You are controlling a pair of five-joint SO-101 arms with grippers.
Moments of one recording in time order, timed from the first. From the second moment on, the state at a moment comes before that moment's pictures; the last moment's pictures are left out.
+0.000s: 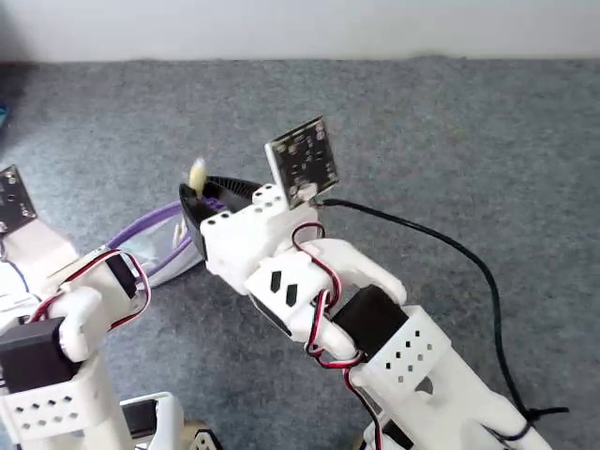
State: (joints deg) left arm -17.2 -54.0 23.8 99.4 24.2; right arm -48.1 -40.0 27.0 35.9 -17.7
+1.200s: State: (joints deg) left arm -17.2 -54.0 23.8 99.4 24.2; right arm -49.6 -36.4 14.4 53.7 -16.3
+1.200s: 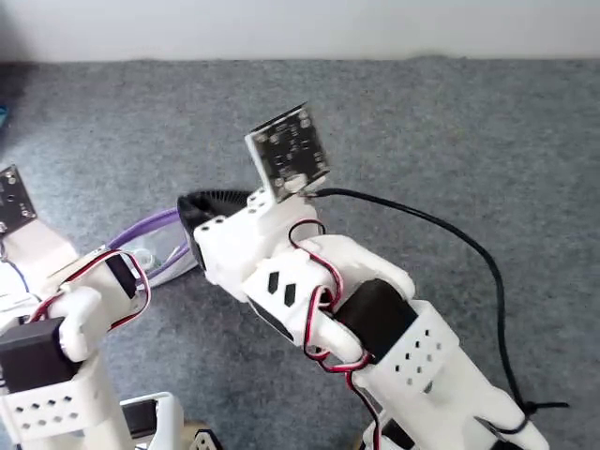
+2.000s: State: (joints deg) left arm -17.2 -54.0 23.8 99.4 24.2; right arm -42.0 -37.1 21.9 72.8 1.4
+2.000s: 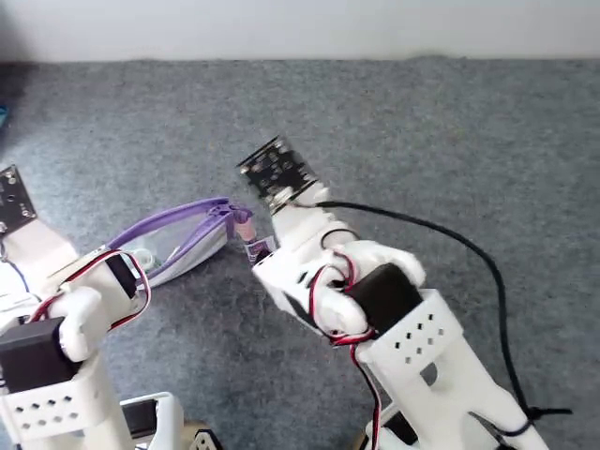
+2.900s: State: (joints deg) left arm -17.2 -54.0 24.3 99.4 24.2; right arm -42.5 -29.5 38.4 40.8 13.5
